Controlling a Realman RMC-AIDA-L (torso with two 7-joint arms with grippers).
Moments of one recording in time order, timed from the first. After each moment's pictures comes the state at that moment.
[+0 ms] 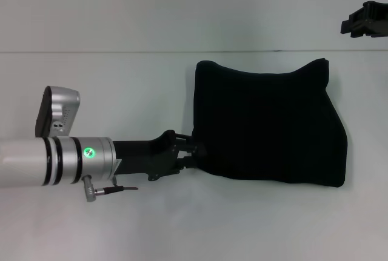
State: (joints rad) left arm -0.70 -2.12 0.73 0.38 2.06 1.21 -2.58; right arm 0.90 1.84 -0.77 -0.71 -2.45 -1.17 2.74
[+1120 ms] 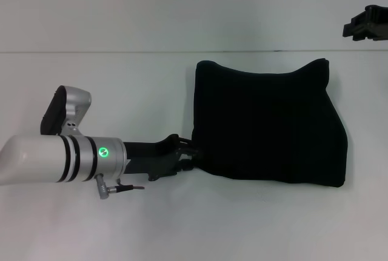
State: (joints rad) left arm -0.75 -2.13 0.80 0.32 2.07 1.03 -2.60; right arm 0.89 1.84 -0.76 -0.70 -2.45 -1.16 2.72
